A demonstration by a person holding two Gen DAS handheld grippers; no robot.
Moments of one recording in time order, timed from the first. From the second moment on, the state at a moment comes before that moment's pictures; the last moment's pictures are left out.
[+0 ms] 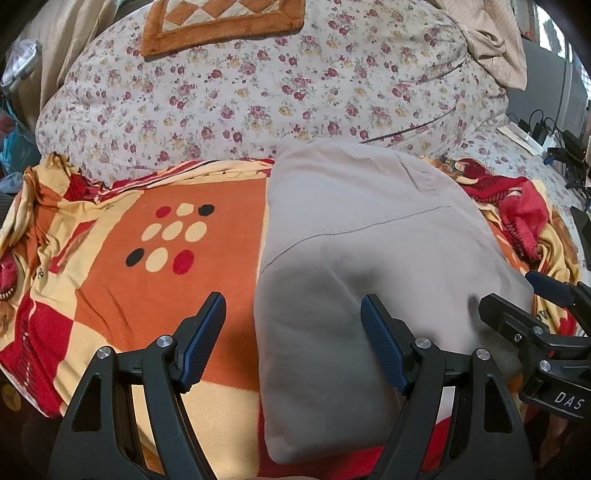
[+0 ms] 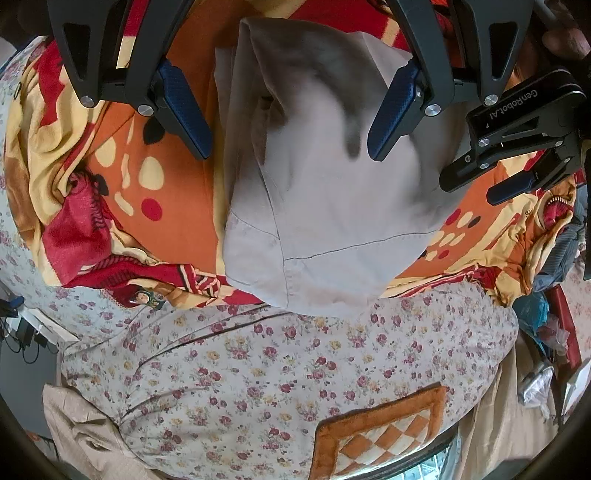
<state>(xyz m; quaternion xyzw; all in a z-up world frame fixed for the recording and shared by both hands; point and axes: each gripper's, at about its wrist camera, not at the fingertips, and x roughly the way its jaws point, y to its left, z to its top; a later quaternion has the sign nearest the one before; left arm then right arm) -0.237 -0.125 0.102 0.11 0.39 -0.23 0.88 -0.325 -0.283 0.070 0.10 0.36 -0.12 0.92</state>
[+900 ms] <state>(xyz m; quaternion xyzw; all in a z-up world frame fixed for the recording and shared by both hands) -0.235 -0.126 0.100 0.11 0.39 -0.24 0.88 -0.322 -0.283 0.068 0.10 0.36 -0.12 0.92</state>
